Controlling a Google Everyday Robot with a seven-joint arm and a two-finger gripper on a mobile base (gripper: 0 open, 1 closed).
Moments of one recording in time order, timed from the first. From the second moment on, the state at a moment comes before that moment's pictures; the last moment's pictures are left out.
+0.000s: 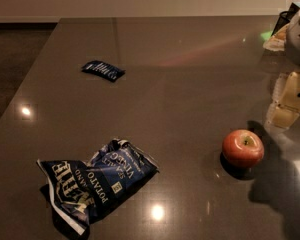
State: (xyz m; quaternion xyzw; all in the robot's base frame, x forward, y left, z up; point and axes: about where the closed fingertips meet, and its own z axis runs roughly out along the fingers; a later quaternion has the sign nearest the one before) arm 0.438 -0.217 0.976 -0.60 0.78 -0.03 0.16
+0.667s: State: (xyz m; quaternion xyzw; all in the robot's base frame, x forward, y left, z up) arm 0.438 -0.184 0.978 -0.64 0.75 0.00 0.17
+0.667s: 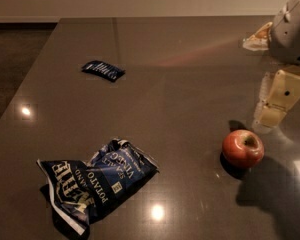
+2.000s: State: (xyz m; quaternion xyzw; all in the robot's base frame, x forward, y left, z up) arm 0.394 -0.021 0.928 -0.80 0.57 0.05 0.19
